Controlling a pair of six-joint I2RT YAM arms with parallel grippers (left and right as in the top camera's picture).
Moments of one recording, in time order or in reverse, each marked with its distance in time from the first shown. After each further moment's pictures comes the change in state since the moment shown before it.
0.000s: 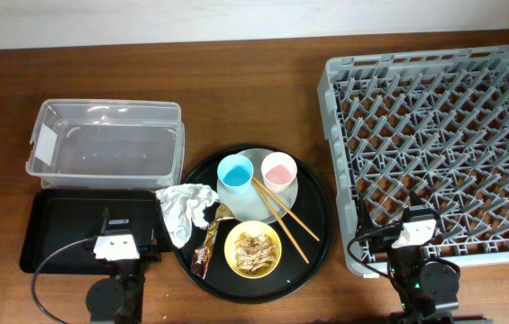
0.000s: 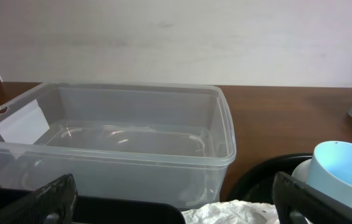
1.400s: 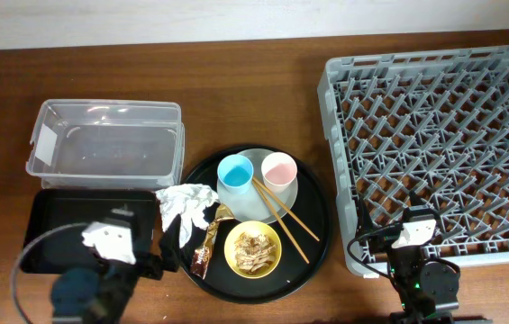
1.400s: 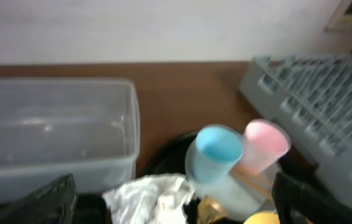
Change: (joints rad) left arm 0.000 0.293 0.576 -0.507 0.326 -0.051; right arm 0.000 0.000 0.000 0.000 0.000 0.000
